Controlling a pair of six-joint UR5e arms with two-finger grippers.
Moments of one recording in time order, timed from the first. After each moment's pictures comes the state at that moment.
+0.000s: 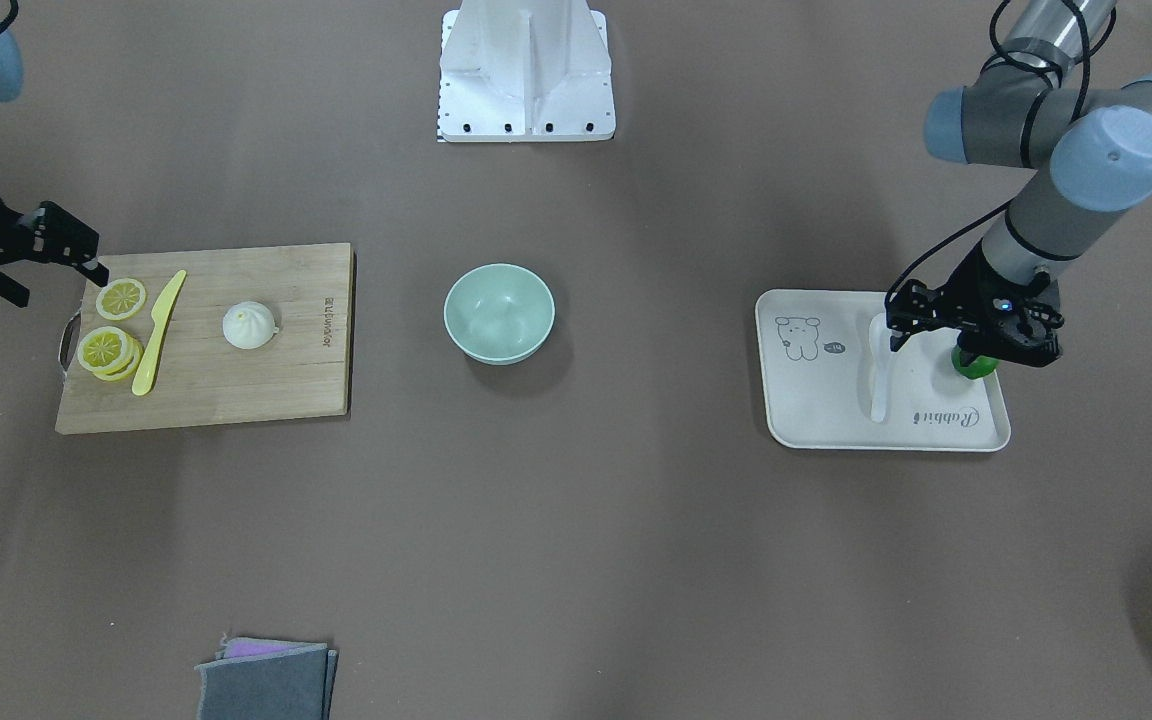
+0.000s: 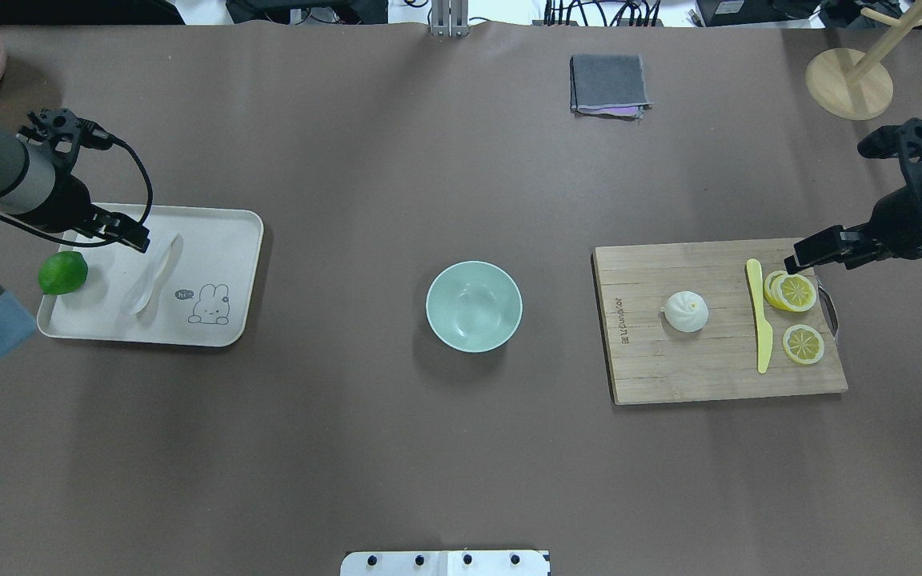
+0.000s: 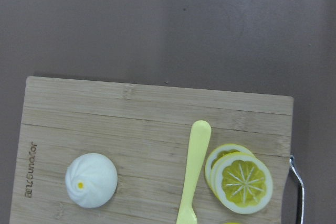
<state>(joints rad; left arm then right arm) -0.92 -1.79 -1.66 -1.92 -2.11 -0.60 0.99 -1.57 1.91 -1.21 2.27 0.74</state>
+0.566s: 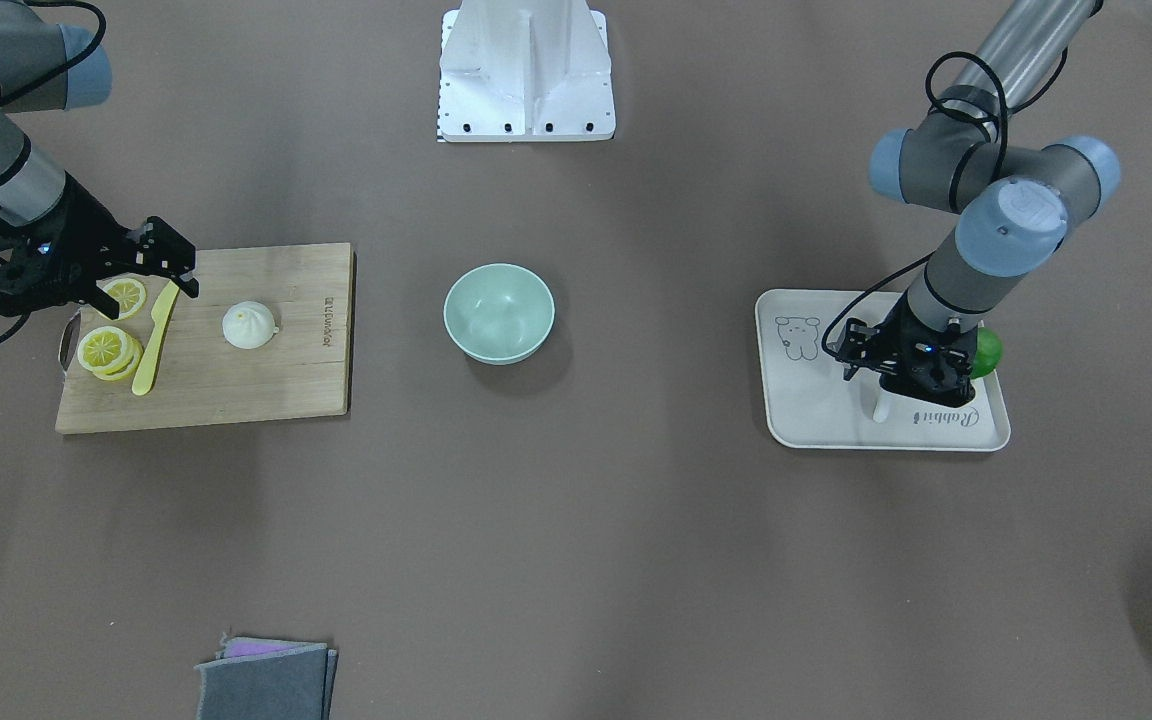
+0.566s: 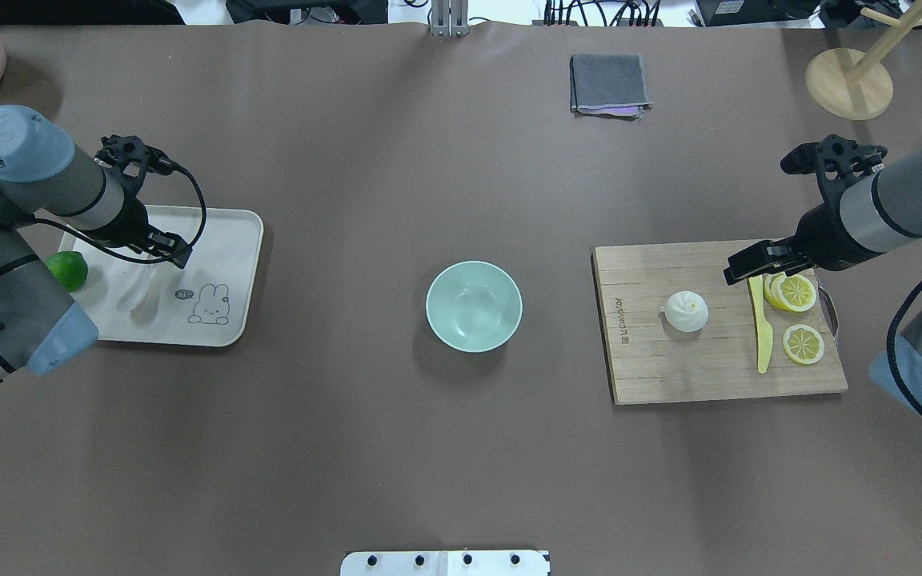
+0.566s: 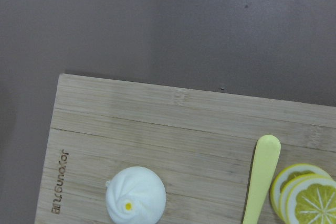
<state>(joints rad) -0.84 -1.87 -1.54 -1.93 -2.06 -0.58 0.89 -1.51 1.90 -1.21 2.19 0.78</state>
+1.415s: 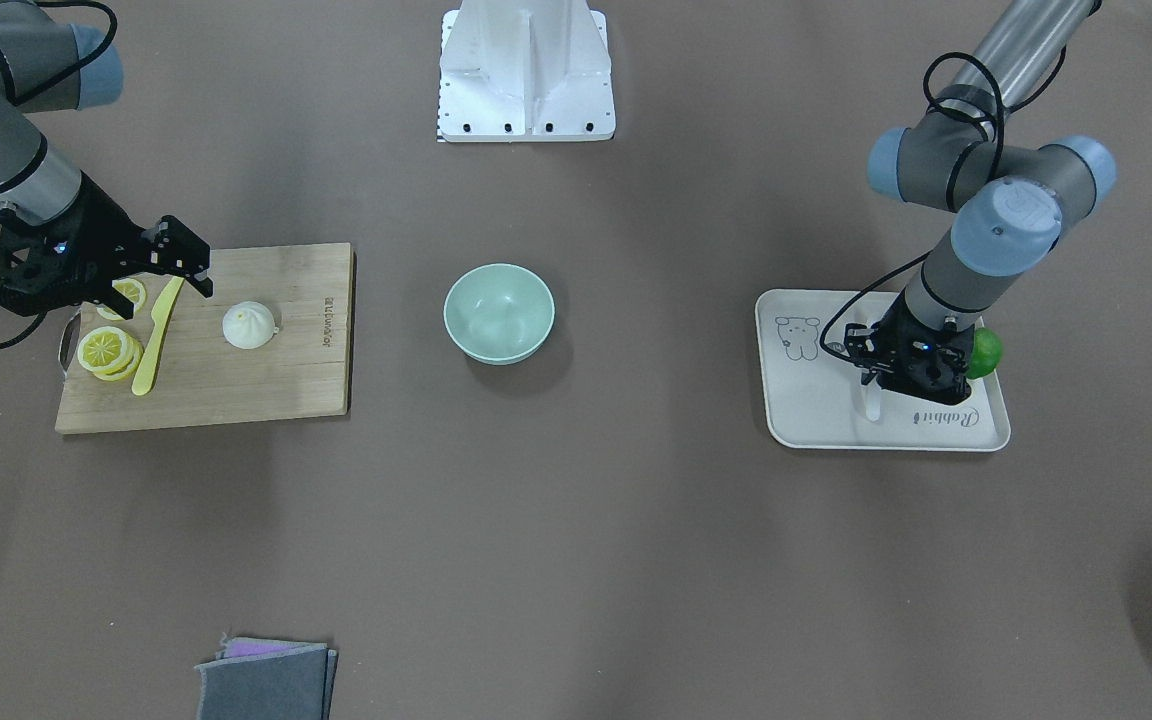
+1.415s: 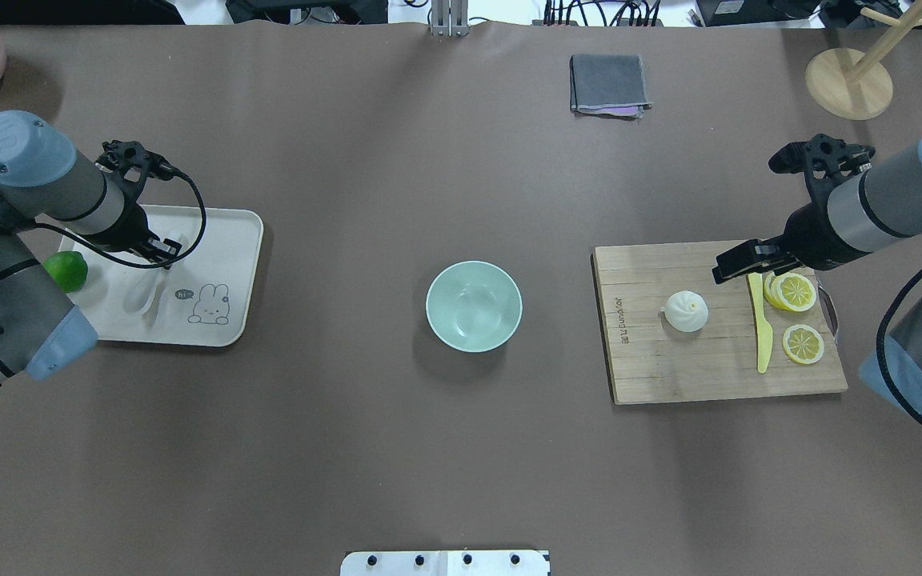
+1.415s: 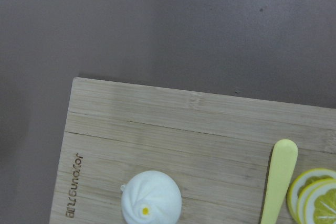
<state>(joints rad) -0.84 -1.86 -1.55 -1.92 -2.06 -0.58 0.87 -1.49 1.90 -1.21 2.18 0.81</state>
